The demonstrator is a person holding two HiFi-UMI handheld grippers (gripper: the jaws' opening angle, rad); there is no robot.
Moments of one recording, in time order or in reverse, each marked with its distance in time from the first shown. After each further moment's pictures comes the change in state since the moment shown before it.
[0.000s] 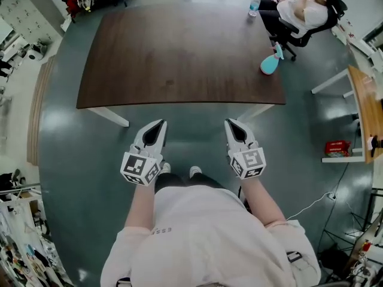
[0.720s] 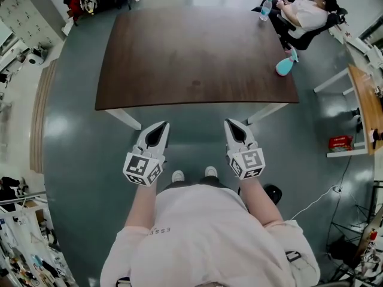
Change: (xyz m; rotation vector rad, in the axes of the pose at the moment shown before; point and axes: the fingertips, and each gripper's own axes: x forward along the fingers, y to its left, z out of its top) left arm -0.083 0.093 0.009 -0.003 0.000 -0.053; right arm 0.052 0.123 0.018 -0.024 -0.033 -0.039
